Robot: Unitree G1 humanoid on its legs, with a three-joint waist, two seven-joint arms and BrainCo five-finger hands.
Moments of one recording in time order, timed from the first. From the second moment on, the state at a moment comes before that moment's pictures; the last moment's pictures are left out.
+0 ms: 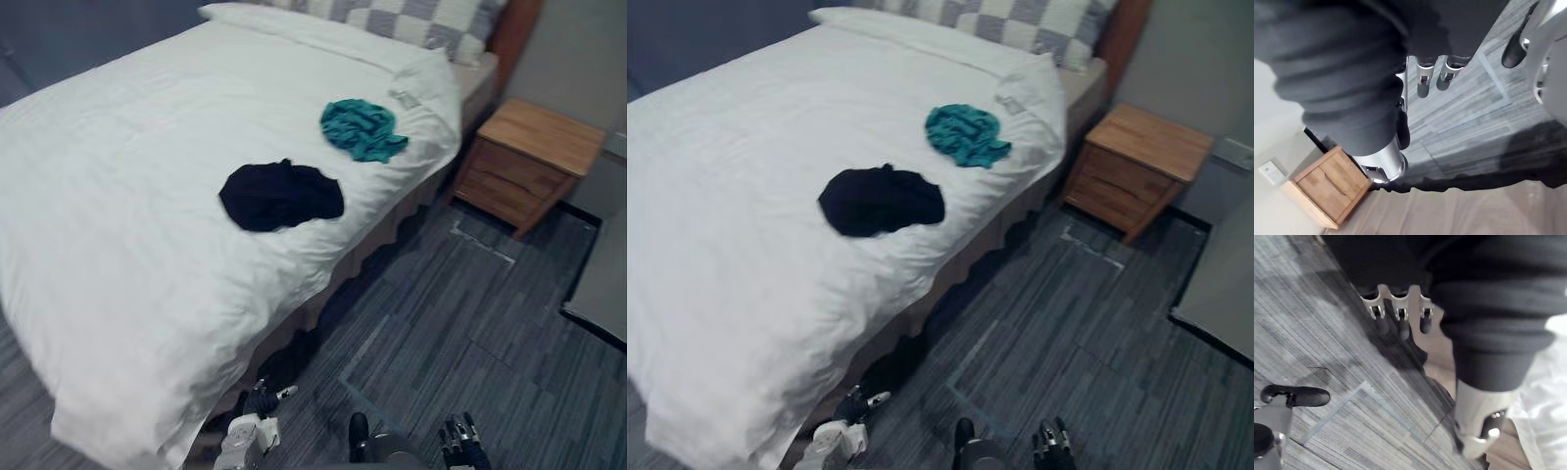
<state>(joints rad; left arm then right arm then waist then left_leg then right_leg) -0.01 -0.05 0.17 1.01 -0.12 -0.12 0.00 0.20 0.01 -0.31 0.87 0.74 -0.20 0.35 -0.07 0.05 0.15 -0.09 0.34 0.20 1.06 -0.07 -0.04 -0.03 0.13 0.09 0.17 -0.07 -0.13</state>
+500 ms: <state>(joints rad) 0.00 -0.05 0.17 1.01 -0.20 -0.17 -0.01 0.12 -0.02 -0.07 0.95 0.56 -0.23 0.42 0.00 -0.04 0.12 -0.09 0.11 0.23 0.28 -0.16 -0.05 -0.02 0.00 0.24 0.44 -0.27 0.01</state>
